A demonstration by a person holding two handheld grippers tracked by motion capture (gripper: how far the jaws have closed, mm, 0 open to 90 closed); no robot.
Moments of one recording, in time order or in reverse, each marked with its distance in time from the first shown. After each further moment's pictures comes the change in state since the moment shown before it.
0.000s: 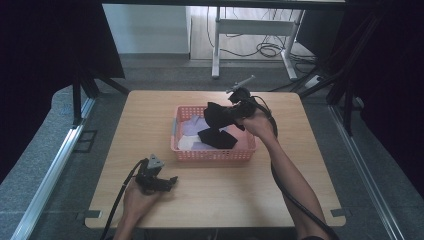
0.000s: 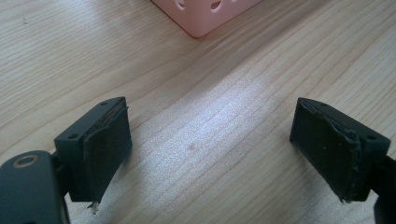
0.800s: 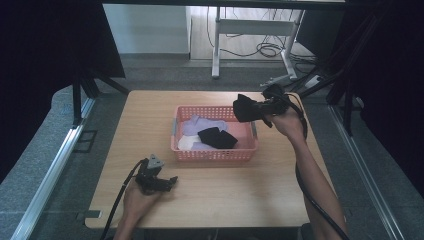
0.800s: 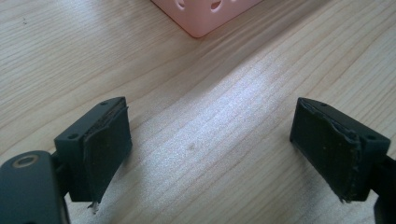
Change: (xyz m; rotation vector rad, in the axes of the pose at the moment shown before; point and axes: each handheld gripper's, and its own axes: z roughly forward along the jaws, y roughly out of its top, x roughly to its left) left arm 0.000 0.000 0.000 0.002 -0.002 -0.001; right arm -0.051 -0.042 -0.062 -0.042 -0.133 0.100
